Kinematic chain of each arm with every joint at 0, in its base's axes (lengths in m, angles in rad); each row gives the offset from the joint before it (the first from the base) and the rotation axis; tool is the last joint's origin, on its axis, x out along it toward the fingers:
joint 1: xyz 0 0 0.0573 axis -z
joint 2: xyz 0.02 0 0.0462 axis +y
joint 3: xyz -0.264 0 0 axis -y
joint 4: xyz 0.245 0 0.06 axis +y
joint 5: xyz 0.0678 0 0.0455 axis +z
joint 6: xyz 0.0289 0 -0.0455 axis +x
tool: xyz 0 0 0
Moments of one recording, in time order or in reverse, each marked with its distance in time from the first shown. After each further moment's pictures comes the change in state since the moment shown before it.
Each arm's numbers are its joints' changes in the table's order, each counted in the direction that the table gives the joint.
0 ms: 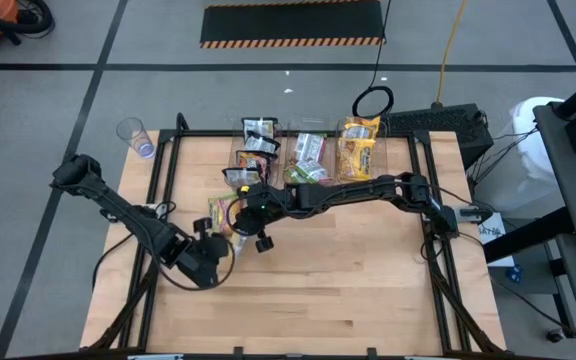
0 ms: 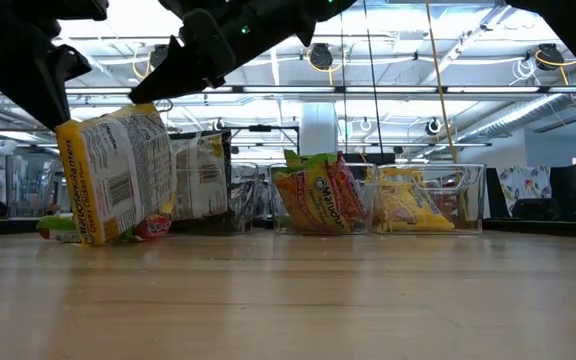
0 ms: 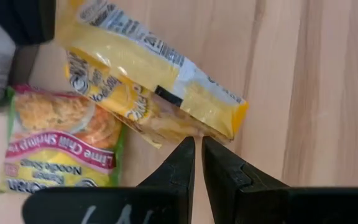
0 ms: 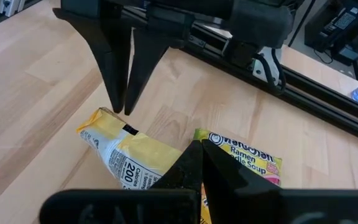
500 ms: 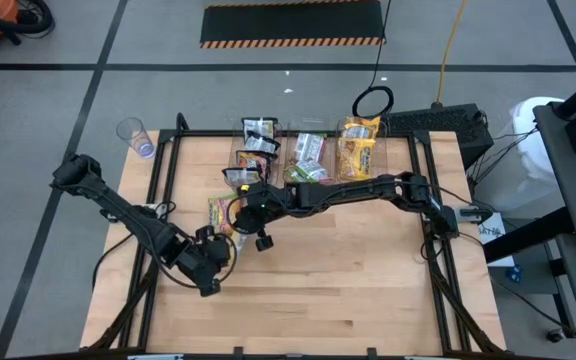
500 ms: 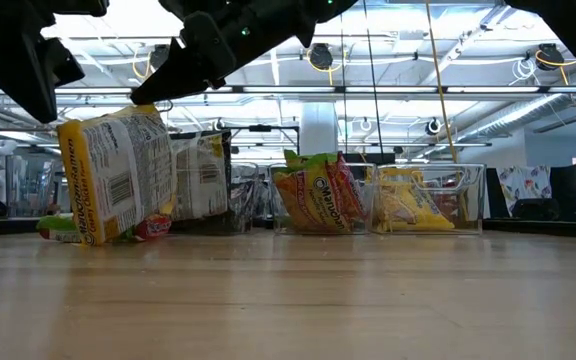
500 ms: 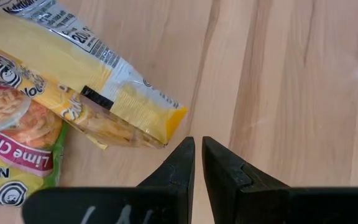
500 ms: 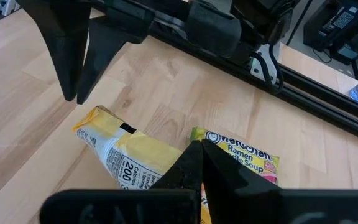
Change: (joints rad) left arm 0.000 0.000 0.000 -0.106 -0.126 -0.096; right arm 0.006 0.000 0.000 0.000 0.001 -0.002
